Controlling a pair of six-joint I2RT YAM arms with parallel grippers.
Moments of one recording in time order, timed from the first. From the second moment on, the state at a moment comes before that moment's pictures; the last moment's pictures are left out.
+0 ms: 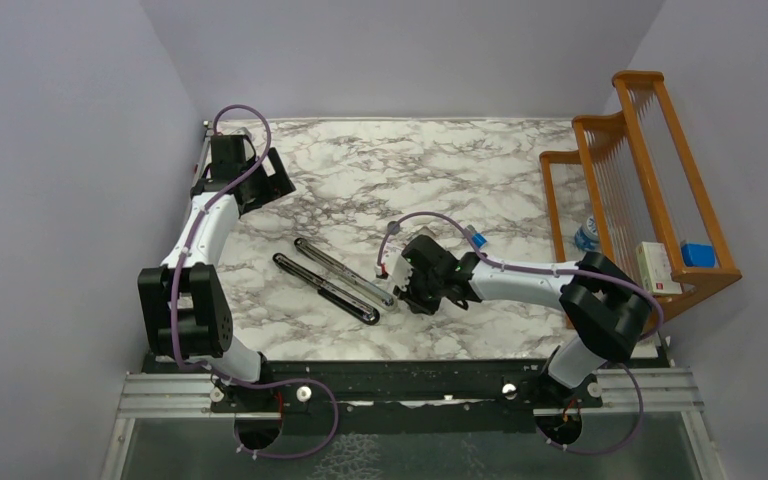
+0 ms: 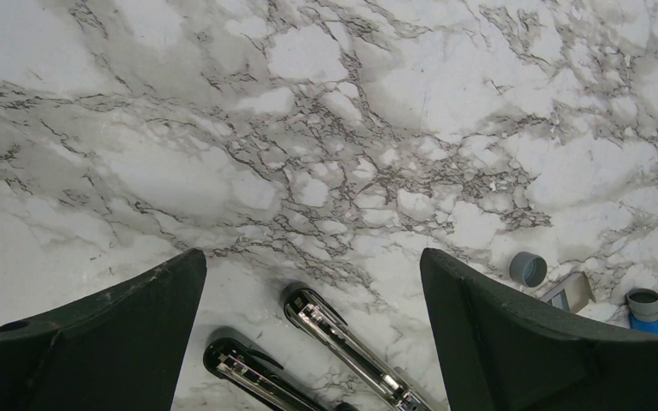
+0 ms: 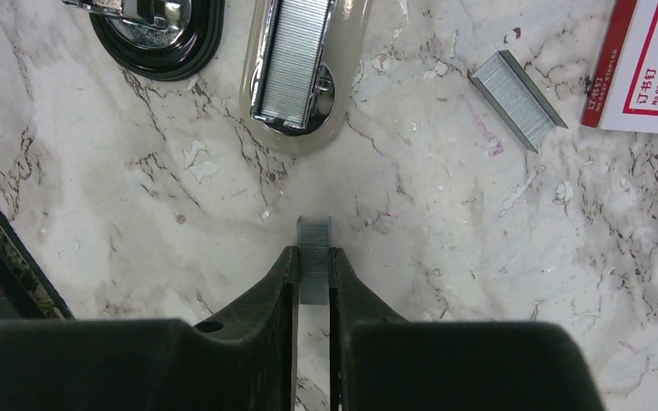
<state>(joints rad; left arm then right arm) 0.07 1.54 1.20 -0.44 0.17 -0.37 0.91 1.62 0.87 -0.30 -0.16 -0.28</state>
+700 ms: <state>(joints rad) 0.07 1.55 1.20 -0.44 0.16 -0.37 0.91 1.60 1.02 -0.29 -0.08 -0.12</state>
